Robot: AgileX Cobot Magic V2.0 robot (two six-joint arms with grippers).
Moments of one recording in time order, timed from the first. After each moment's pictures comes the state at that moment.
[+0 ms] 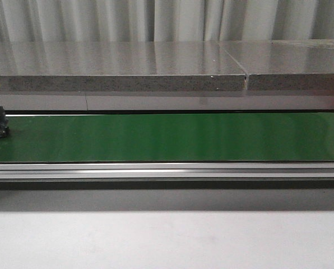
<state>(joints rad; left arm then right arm) 0.63 1.60 -1.21 -0.06 1.23 -0.16 -0.03 -0.01 0.03 -0.11 0.08 0.19</state>
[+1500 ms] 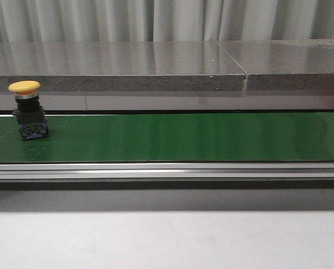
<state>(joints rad) 0.68 1.73 -1.14 -0.06 0.99 -0.16 -0.03 -0.01 0.03 -0.11 0.08 0.19</state>
